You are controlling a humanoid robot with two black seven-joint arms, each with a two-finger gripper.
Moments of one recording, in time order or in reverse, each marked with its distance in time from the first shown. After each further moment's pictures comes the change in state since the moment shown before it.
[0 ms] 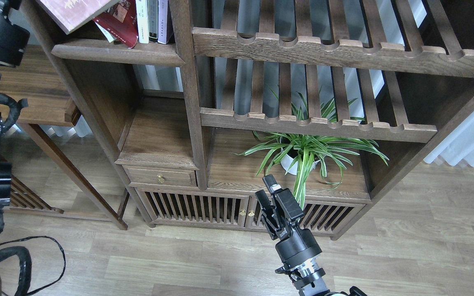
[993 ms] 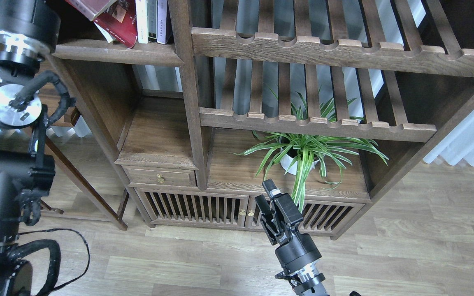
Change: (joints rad) left arm -0.091 -0.090 0.121 0.036 0.330 0.220 -0.187; right arm -0.021 0.000 -0.008 0.000 0.002 0.000 0.001
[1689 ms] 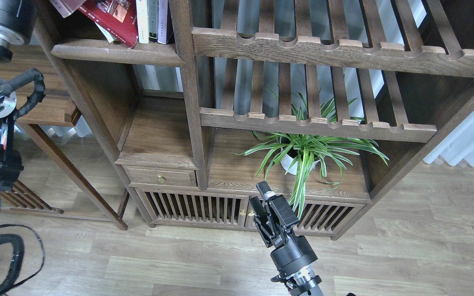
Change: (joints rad) left arm -0.016 0.227 0.126 0.061 0.100 -0.063 -0.006; right arm 0.000 0.000 -0.031 0.027 0.003 0.000 0.001
